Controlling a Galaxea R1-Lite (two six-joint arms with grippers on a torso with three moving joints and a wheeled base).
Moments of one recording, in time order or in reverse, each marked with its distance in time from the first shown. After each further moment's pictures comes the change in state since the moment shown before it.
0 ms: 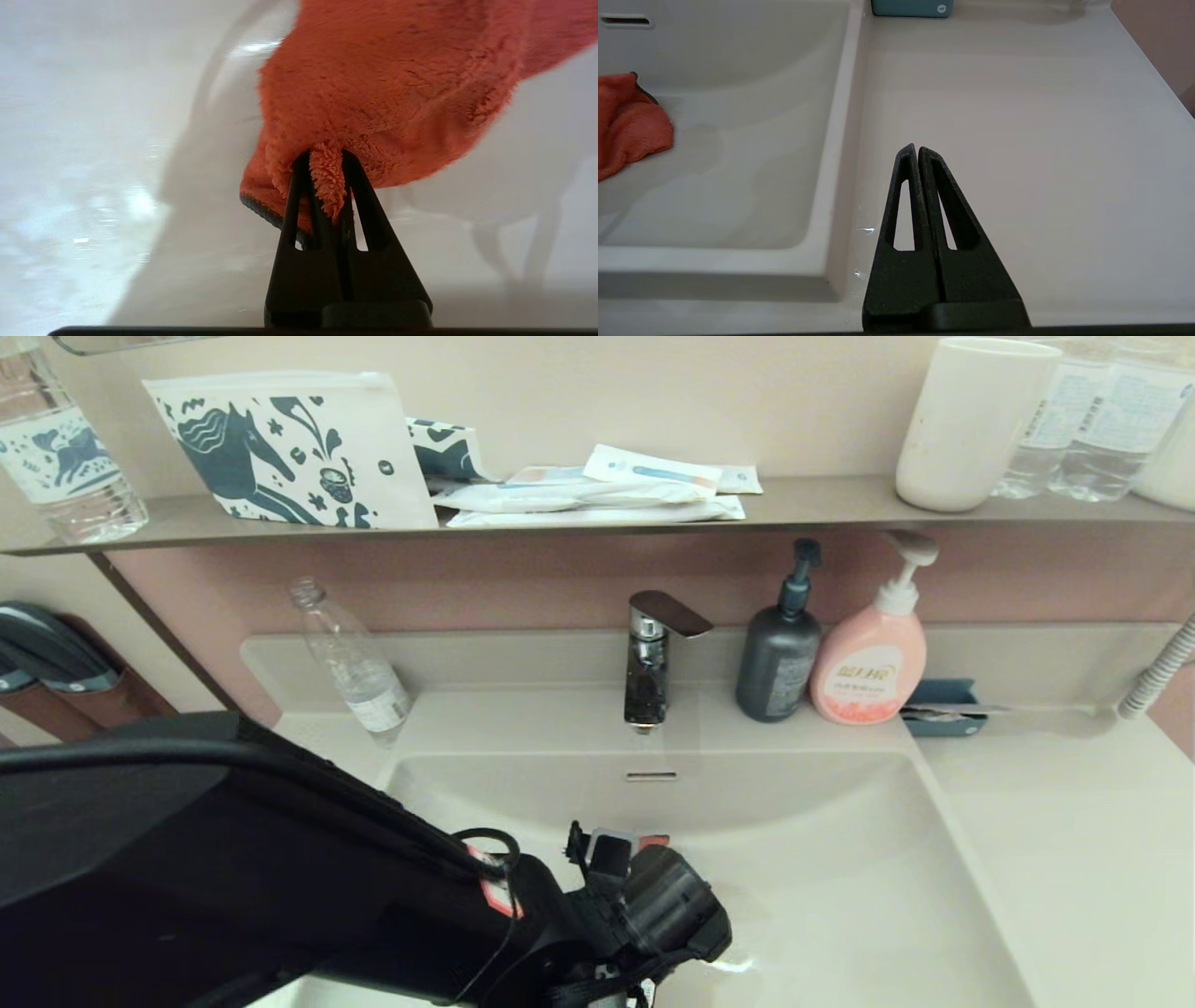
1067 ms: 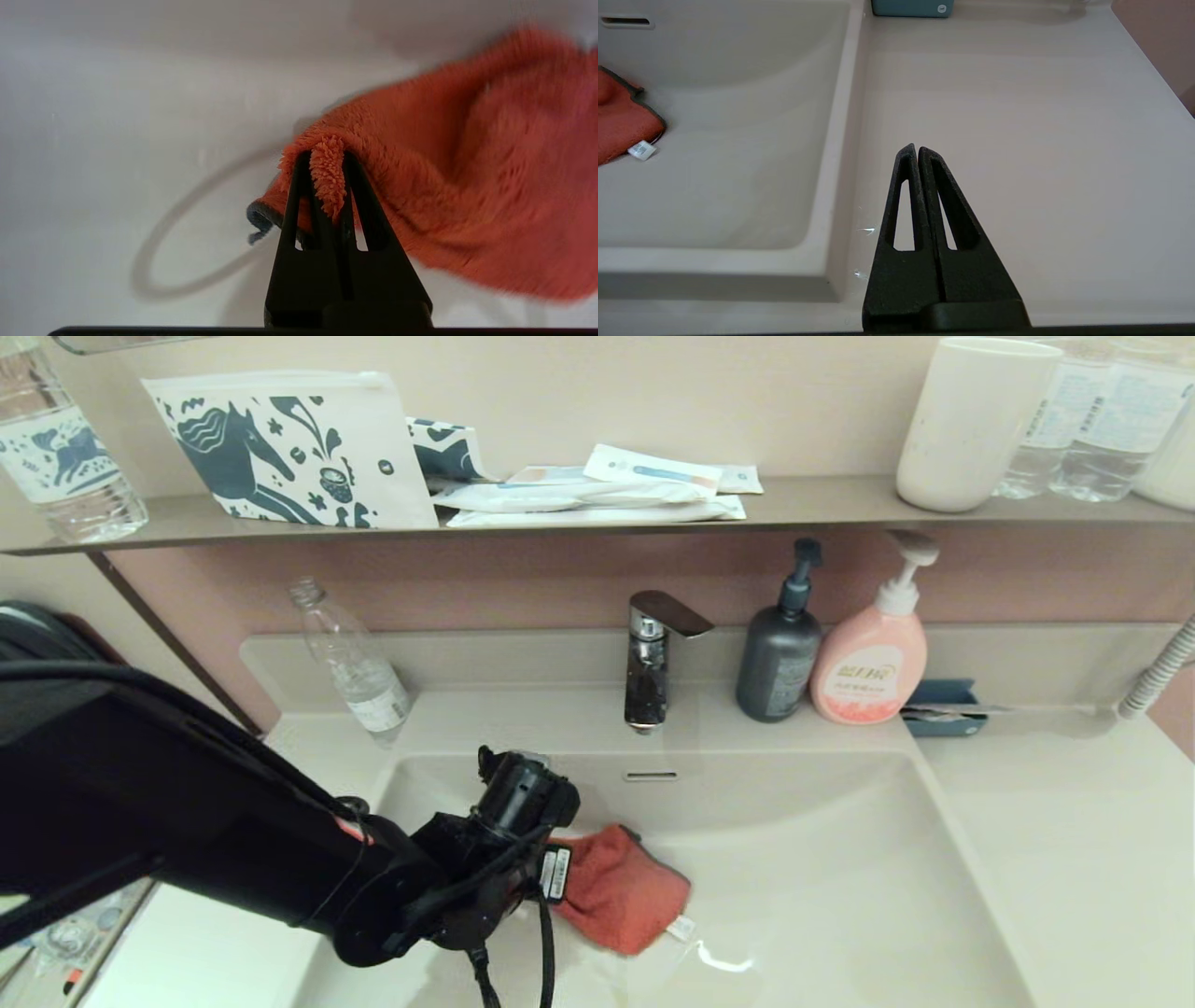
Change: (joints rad) left arm 0.307 -0.104 0.210 -0.486 -0.026 0.374; right arm 0.000 0.000 0.000 0.000 0.000 0.002
